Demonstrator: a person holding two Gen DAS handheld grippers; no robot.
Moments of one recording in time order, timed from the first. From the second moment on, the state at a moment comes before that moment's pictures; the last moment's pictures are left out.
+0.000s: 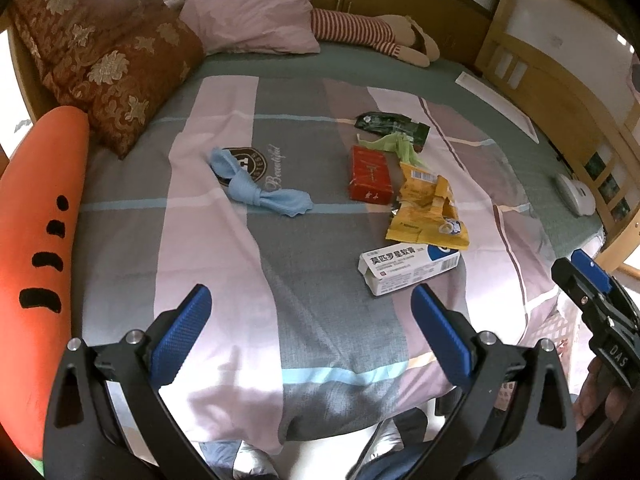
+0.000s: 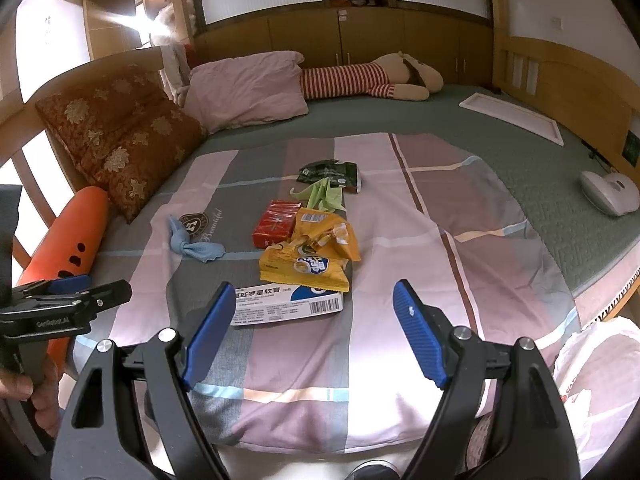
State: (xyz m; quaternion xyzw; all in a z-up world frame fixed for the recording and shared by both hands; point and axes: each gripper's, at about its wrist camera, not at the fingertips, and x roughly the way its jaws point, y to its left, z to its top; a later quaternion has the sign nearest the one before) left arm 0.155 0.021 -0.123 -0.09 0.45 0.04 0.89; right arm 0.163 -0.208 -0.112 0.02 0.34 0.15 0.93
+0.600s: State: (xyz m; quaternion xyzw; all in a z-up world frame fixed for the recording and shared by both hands) left arm 0.283 0.069 -0.182 -0.06 0.52 0.11 0.84; right arm 0.311 -0.165 -0.166 0.05 0.48 0.13 0.86
